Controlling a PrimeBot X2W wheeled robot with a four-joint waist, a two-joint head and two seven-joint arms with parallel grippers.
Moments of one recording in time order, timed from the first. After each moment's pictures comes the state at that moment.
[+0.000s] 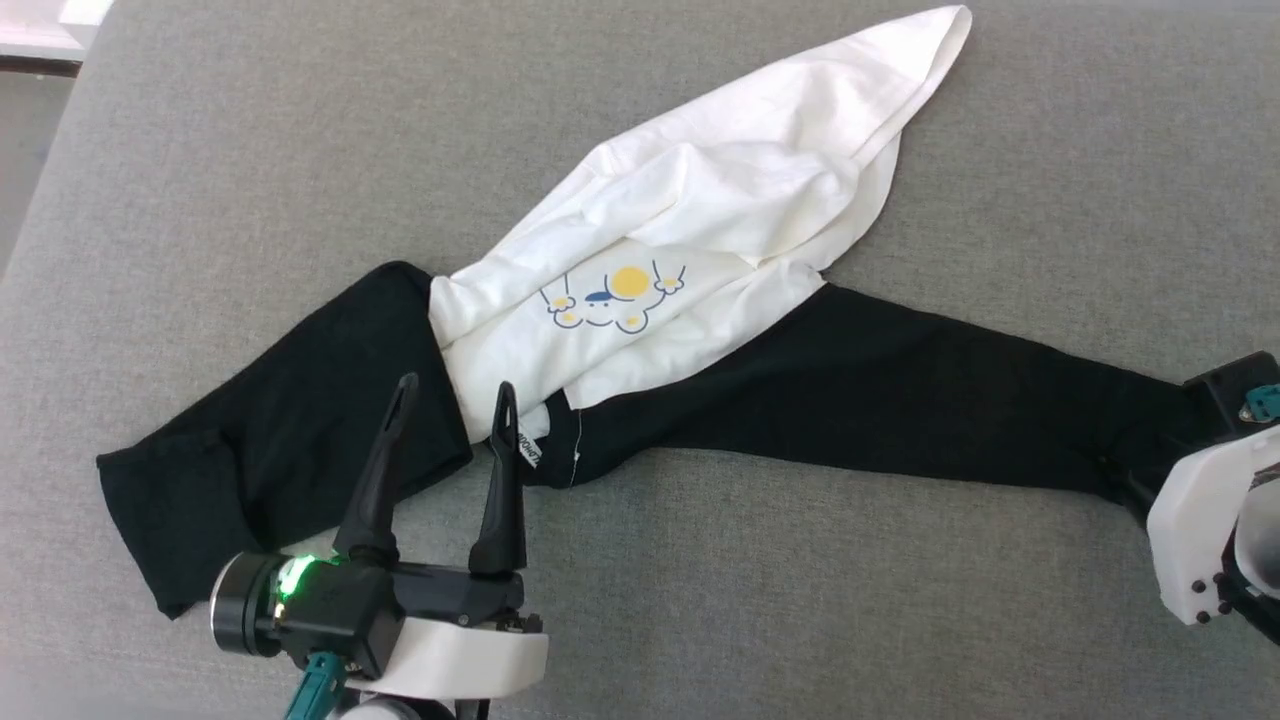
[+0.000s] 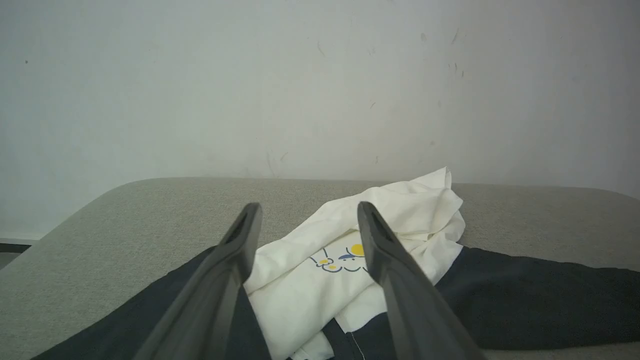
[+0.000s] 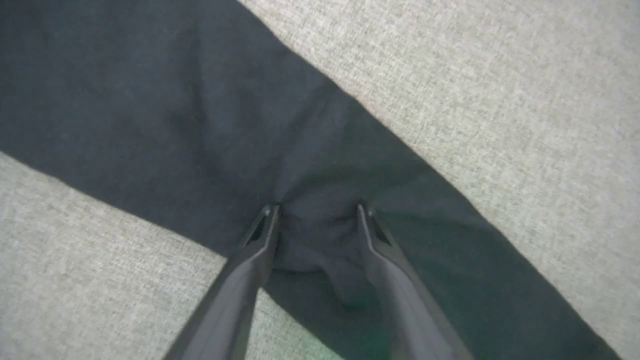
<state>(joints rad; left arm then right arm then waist) -0.02 0.23 -0.37 -0.25 -0.21 0.28 -0.26 -0.19 -0.57 0.17 0.08 0.39 0.13 0.61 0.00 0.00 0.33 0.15</state>
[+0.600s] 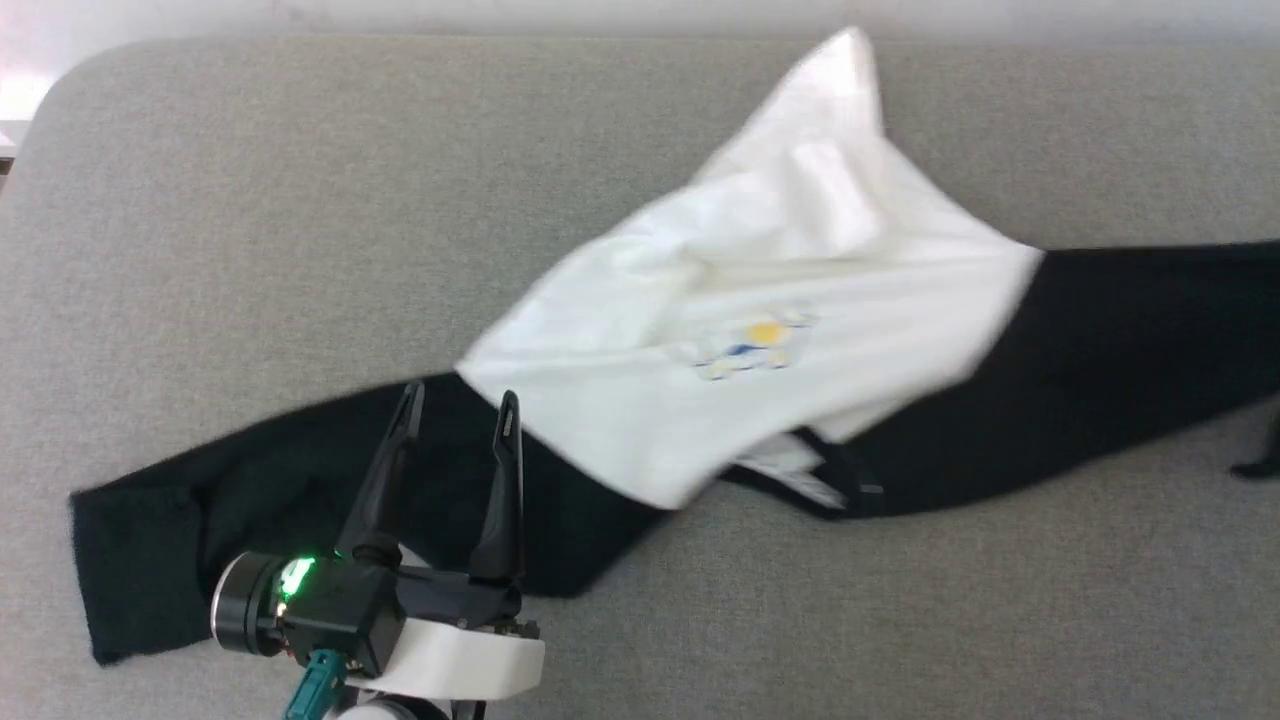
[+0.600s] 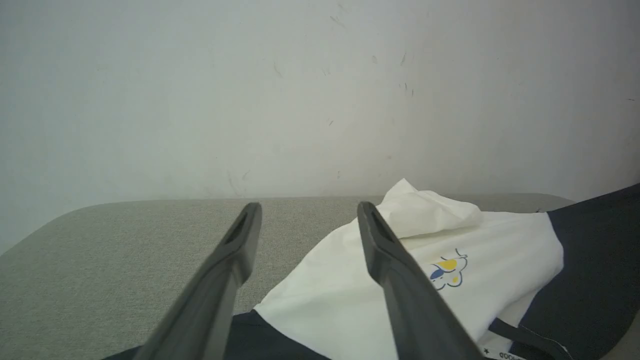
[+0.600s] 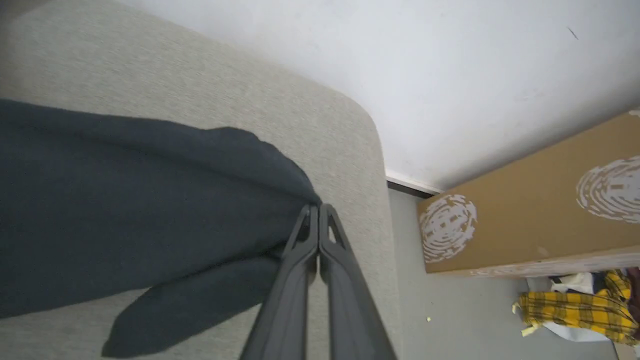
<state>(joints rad) -0.02 0.23 -0.36 -0.22 -0.21 0.25 -0.26 -0.30 -0.70 -0.11 0.15 0.26 0.13 0.45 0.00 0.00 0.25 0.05</state>
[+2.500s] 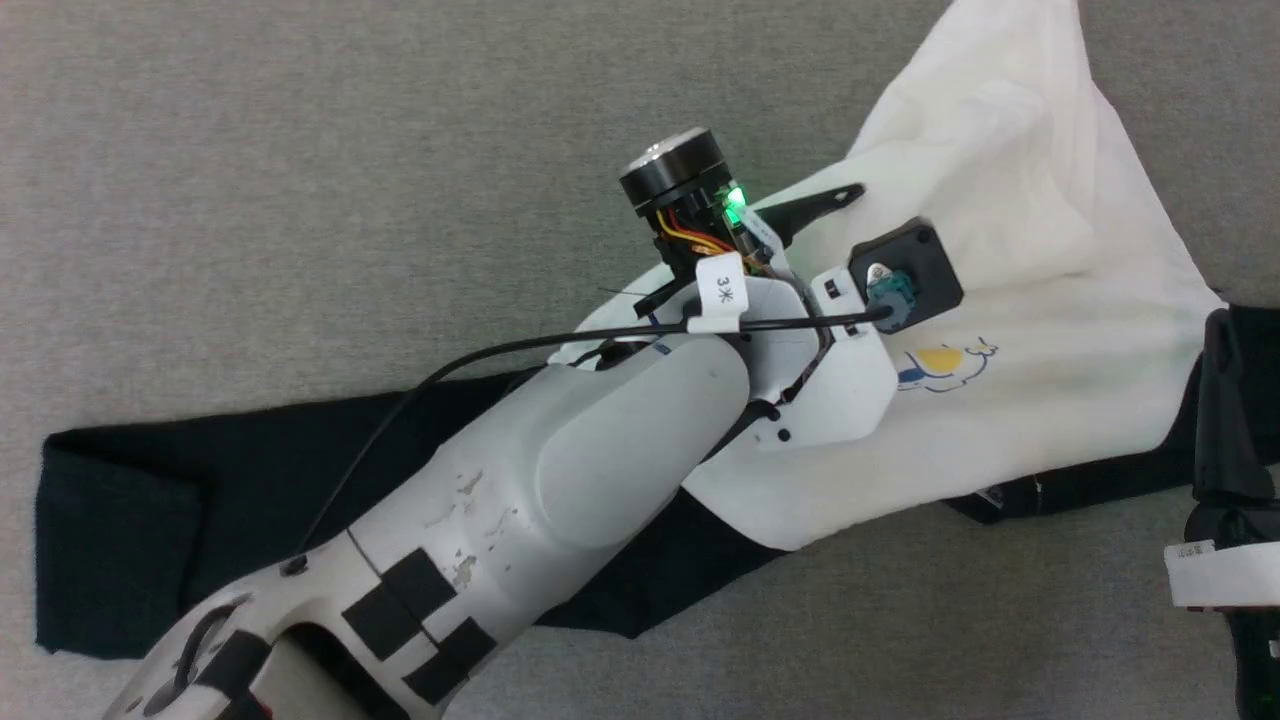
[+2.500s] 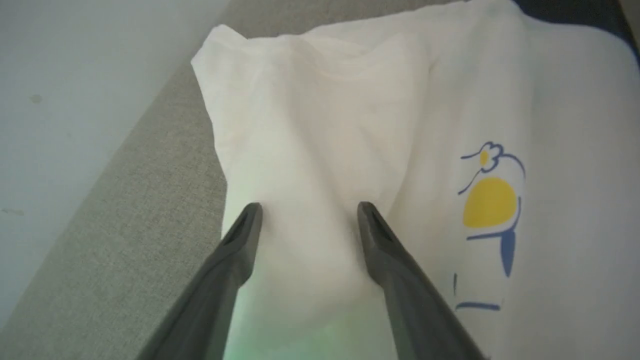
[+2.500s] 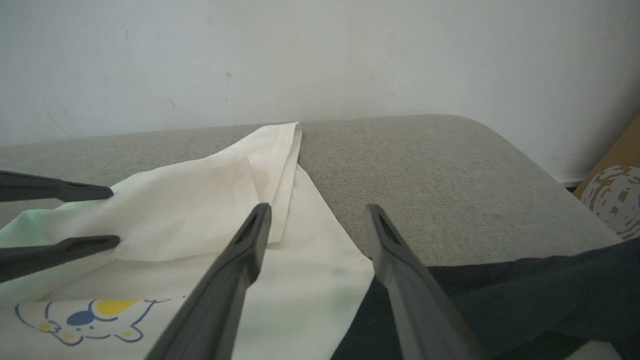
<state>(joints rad) -1.01 0.06 -0.96 0.44 -0.14 -0.12 0.30 0.00 -0.08 -0.23 -0.28 0.23 0.13 -0.05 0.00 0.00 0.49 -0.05</state>
